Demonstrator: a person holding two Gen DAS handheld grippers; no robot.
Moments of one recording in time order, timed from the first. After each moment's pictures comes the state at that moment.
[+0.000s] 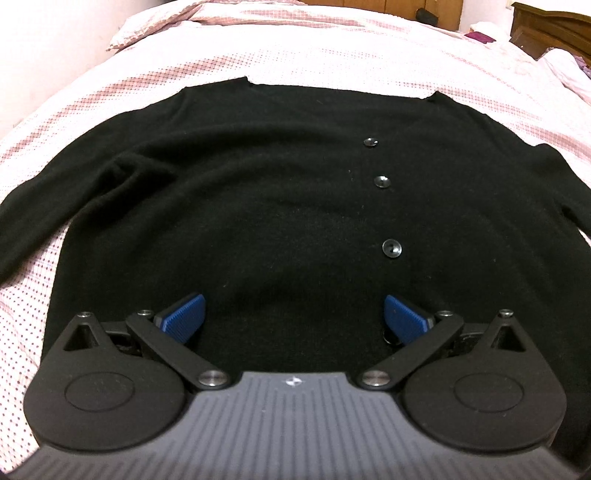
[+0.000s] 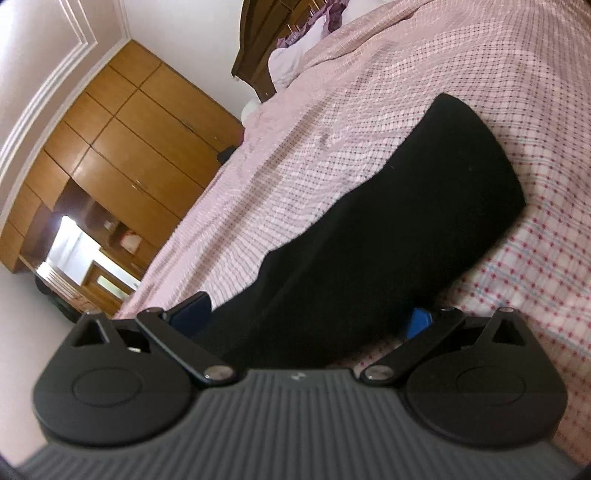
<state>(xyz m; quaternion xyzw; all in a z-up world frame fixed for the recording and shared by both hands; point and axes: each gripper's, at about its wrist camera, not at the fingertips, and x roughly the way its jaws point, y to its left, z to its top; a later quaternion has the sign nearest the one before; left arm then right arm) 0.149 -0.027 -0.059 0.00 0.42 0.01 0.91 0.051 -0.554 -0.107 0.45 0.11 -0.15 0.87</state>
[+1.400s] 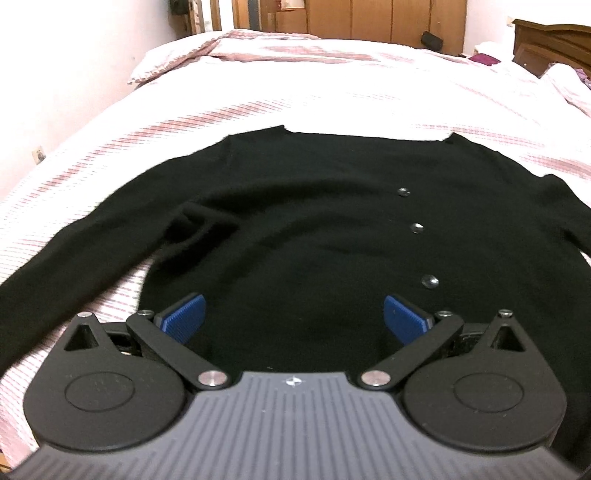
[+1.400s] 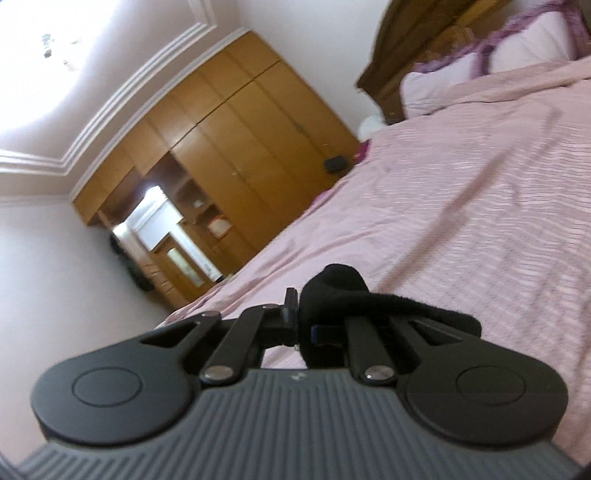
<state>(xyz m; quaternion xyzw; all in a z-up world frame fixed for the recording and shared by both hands) 0.128 0.010 -0.019 0.01 0.38 0.03 0.92 0.105 -0.443 0.031 0.34 0.06 -0.01 0.94</state>
